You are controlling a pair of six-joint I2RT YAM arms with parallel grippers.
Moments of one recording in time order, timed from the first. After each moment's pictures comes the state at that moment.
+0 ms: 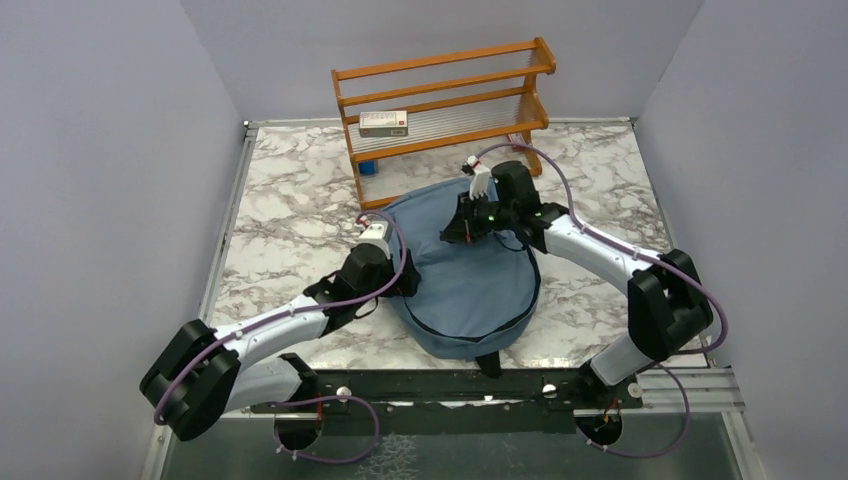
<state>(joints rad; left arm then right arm) -0.73 1.15 0.45 0.11 -0.15 -0.57 0.55 1.56 1.06 -0.11 -0.53 0.31</state>
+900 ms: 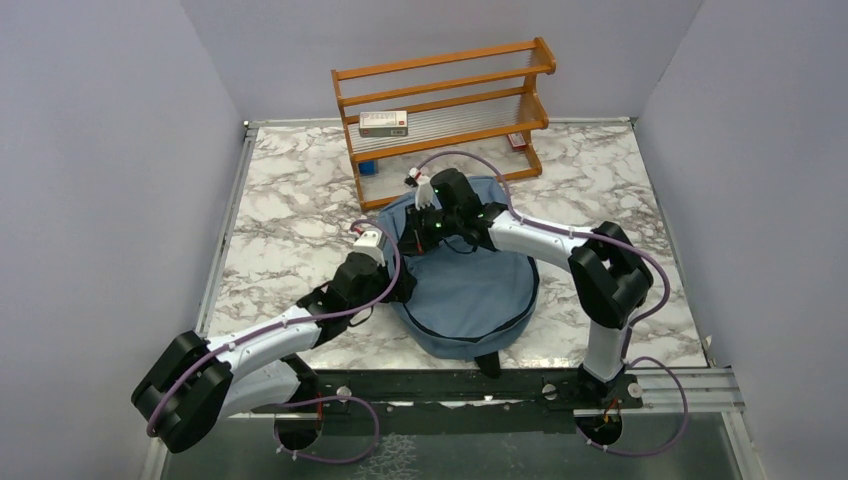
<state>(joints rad) -0.73 1.06 0.35 0.20 -0.14 -0.54 0.76 1.86 1.29 -0.06 -0.50 0.39</state>
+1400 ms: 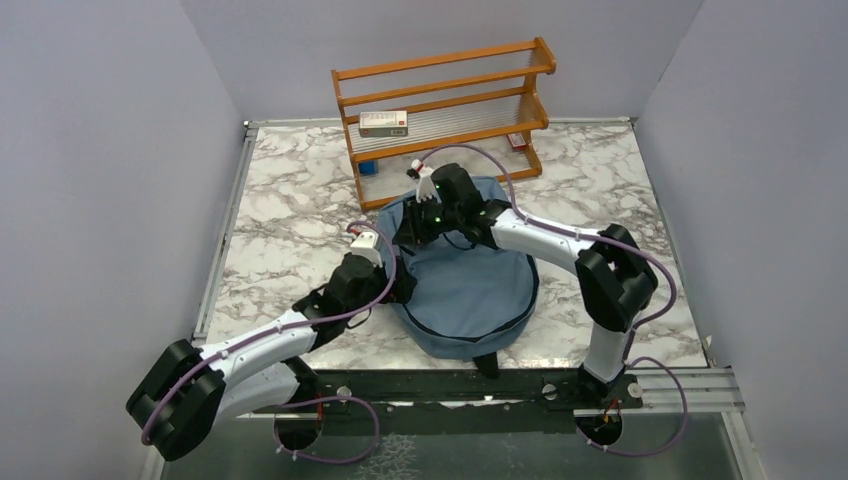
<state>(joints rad) -0.73 1.02 0.33 0.20 -0.14 -0.55 0.77 1.86 1.31 -0.05 -0.42 0.41</state>
